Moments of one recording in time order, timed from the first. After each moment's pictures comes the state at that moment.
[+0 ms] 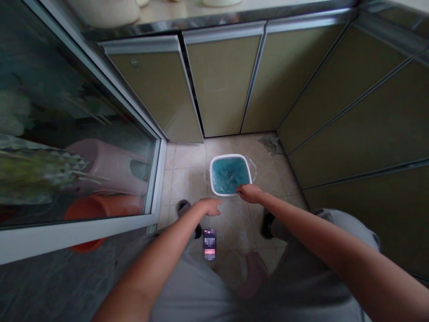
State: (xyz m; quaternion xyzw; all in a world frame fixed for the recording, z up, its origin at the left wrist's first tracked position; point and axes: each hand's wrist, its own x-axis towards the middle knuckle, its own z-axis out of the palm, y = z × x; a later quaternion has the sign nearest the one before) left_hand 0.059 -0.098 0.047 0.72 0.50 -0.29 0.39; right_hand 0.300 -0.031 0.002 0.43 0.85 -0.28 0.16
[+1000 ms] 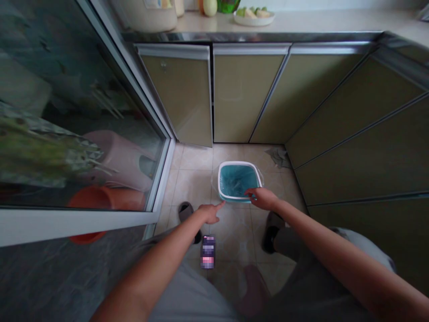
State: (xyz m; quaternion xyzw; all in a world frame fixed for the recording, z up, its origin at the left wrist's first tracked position) left_hand 0.024 -0.121 0.038 0.72 0.53 -0.25 0.38; right_hand 0.296 -0.026 0.068 0.45 0.84 -0.26 0.13
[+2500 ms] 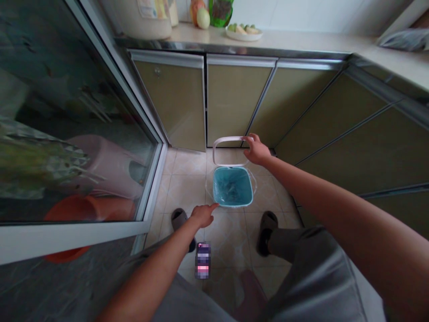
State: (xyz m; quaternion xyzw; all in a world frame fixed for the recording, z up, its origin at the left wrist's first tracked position) left_hand 0.015 -0.123 0.025 0.74 0.58 -0.15 0.31; right_hand 0.255 0.118 0.162 0.56 0.82 -0.06 -0.09
